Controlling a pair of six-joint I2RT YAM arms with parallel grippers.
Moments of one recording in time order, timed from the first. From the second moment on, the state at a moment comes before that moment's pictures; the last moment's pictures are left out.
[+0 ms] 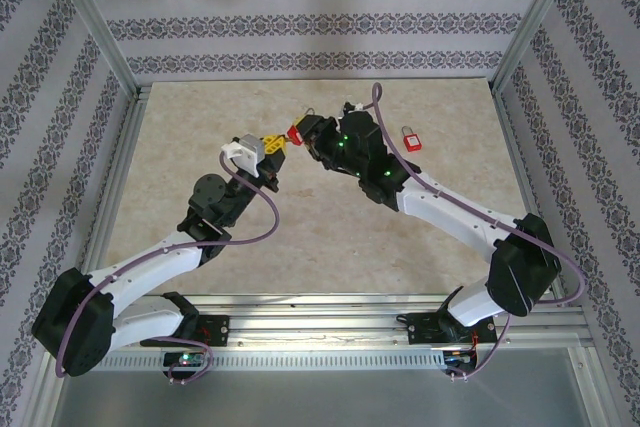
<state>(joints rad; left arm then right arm) -0.59 1.13 0.57 0.75 -0.03 -0.06 0.73 1.49 1.17 0.07 -0.08 1.41</state>
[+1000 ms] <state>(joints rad) -0.70 1.14 0.53 0.78 -0.19 -0.03 0.70 1.48 1.14 -0.07 -0.01 1.47</state>
